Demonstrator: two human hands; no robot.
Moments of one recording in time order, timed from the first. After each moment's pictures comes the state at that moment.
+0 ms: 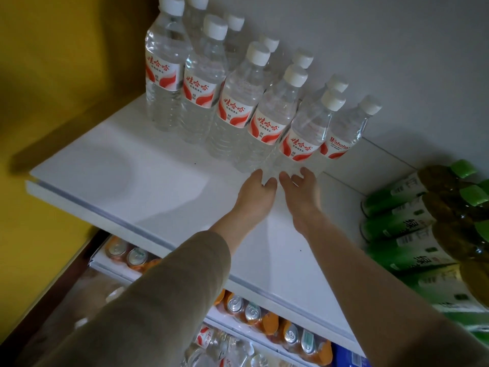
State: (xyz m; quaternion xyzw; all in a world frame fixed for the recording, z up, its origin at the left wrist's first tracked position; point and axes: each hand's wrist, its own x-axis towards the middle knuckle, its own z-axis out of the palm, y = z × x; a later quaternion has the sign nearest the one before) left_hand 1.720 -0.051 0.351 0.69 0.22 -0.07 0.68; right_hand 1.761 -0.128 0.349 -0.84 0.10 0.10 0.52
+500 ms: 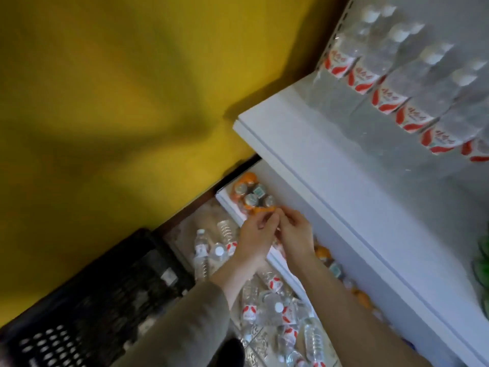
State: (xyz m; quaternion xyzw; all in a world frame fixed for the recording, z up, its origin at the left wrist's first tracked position) left_hand 1.450 0.001 0.323 0.55 0.43 0.08 0.72; right_hand 1.513 -0.050 0.313 -0.81 -0.01 0.32 0.49
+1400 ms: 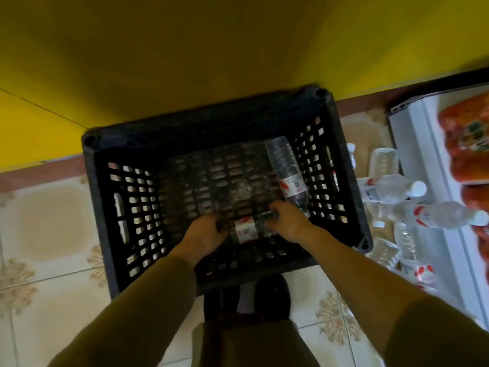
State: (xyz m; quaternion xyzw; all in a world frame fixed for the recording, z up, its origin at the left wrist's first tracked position) left_hand 1.025 0.064 -0.094 0.58 0.61 -0.19 0.50; right_hand 1.210 0.041 -0.099 -0.71 -0.42 0.56 -0.04
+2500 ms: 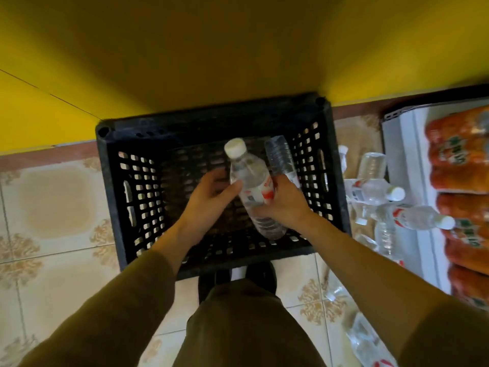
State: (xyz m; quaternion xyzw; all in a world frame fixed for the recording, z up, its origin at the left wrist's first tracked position) left_hand 1.044 0.087 -0.008 0.35 0.64 0.17 0.66; right_hand 1.206 0.067 -0.041 -0.71 -0.42 0.55 0.09
